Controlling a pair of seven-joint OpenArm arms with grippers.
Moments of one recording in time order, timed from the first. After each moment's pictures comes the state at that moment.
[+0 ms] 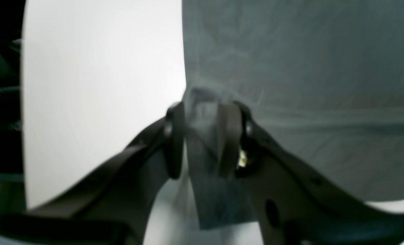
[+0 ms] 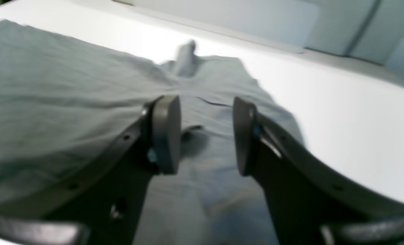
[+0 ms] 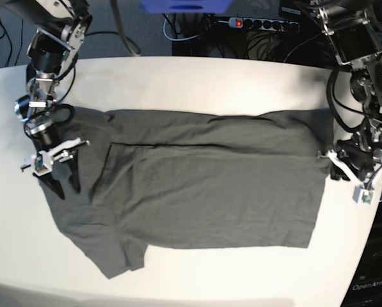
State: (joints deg) left arm -3.7 -16.6 -24.0 95.5 -17.0 -26.7 58.6; right arm 9.1 9.3 36.6 50.3 -39.3 40.8 47.2
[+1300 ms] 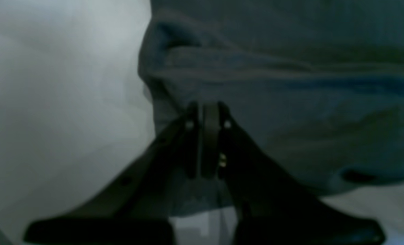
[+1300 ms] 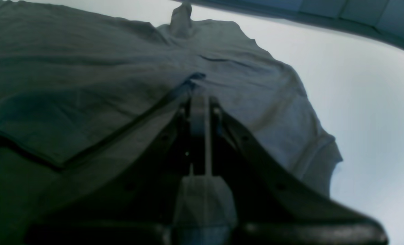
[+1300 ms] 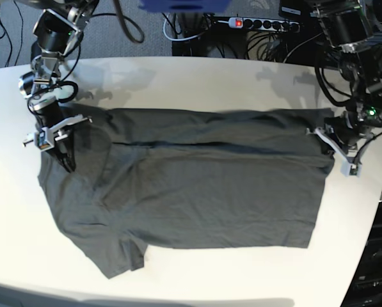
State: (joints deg) left arm 2.5 -14.7 -23.6 88.3 -16.6 -26.3 50.7; right arm 2.2 6.8 39.4 53.1 -39.5 40.9 47.2
